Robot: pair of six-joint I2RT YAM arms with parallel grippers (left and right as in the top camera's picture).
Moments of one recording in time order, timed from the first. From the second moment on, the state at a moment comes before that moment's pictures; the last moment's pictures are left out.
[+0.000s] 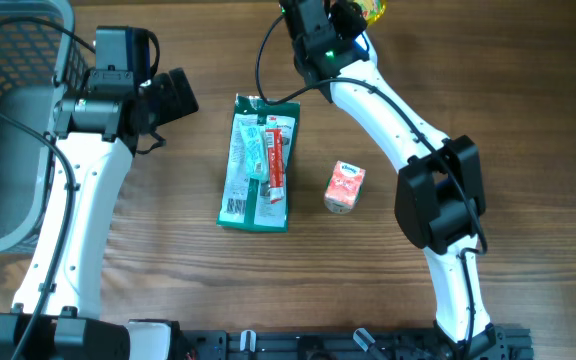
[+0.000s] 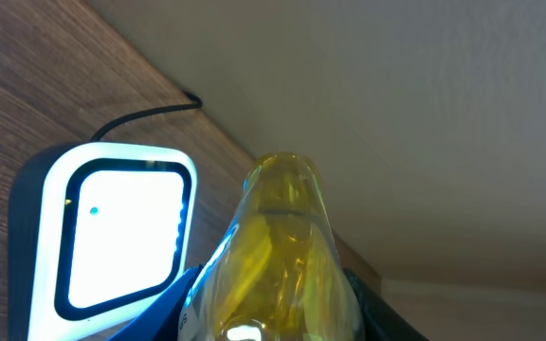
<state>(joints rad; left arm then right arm) -0.08 1.52 1.46 -0.94 -0.15 -0.40 0.51 2.29 2.02 -0.43 0.83 -0.61</state>
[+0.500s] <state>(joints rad) -0.08 1.52 1.46 -0.94 -0.15 -0.40 0.51 2.31 2.00 -0.44 0.83 -0.49</state>
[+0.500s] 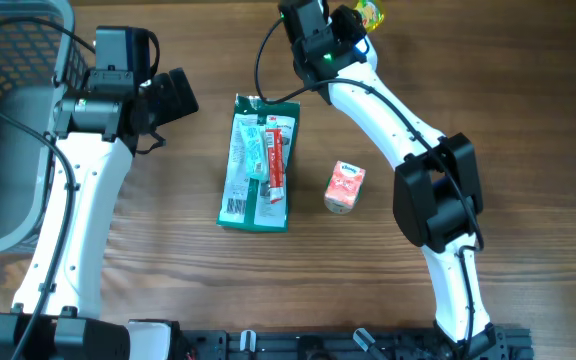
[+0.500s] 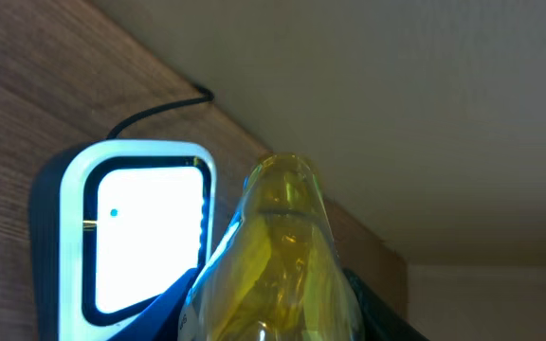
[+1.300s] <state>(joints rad) -0.08 1.52 1.46 -0.94 -0.15 -0.40 0.51 2.31 1.99 -0.53 0.80 -0.36</state>
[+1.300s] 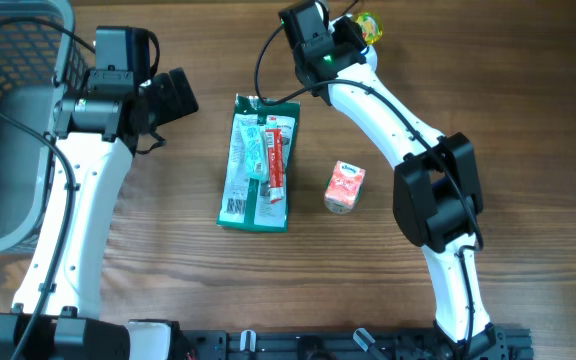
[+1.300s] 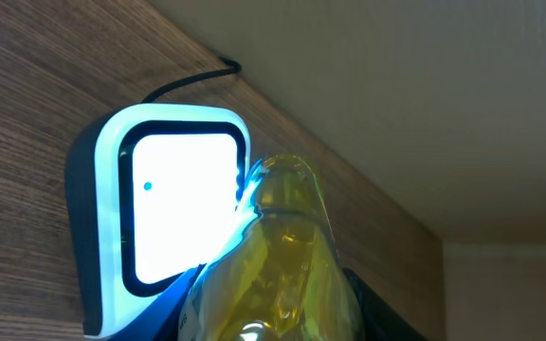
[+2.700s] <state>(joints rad) -0.08 1.52 1.46 -0.94 -0.15 -0.40 -0.18 1.87 1.73 -1.31 0.17 0.38</state>
